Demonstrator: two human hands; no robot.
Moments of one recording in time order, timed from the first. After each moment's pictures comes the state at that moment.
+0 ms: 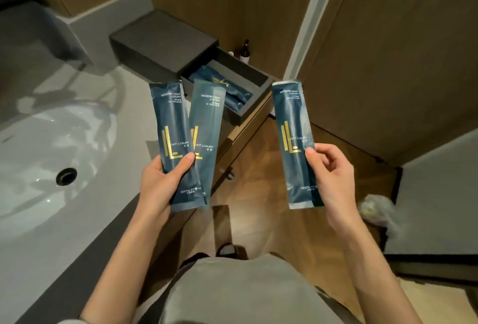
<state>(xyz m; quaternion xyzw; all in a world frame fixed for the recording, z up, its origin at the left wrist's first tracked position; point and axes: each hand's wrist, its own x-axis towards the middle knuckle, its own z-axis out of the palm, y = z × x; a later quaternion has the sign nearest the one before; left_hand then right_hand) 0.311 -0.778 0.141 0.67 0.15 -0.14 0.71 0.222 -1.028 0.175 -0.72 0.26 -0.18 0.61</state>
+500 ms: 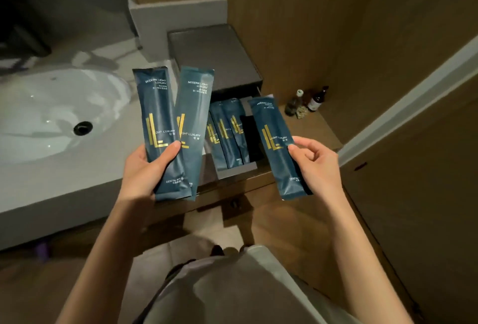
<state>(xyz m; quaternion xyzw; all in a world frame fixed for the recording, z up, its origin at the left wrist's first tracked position) 0.406 -0.895 0.149 0.61 0.35 0.09 0.71 0.495 -1.156 0.165 -0.80 0.04 0.09 0.59</state>
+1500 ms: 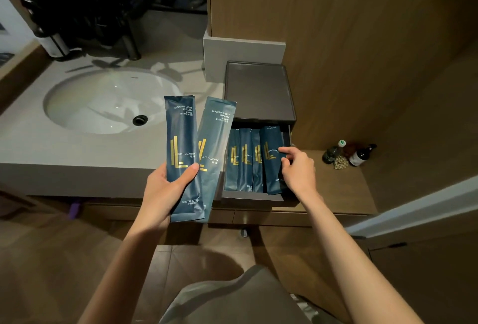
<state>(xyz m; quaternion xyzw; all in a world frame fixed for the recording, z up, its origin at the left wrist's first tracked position) 0.386 -0.959 0.174 0.56 0.42 0.20 0.68 0.585 -1.108 0.138 -0.92 -0.16 0.11 0.35</state>
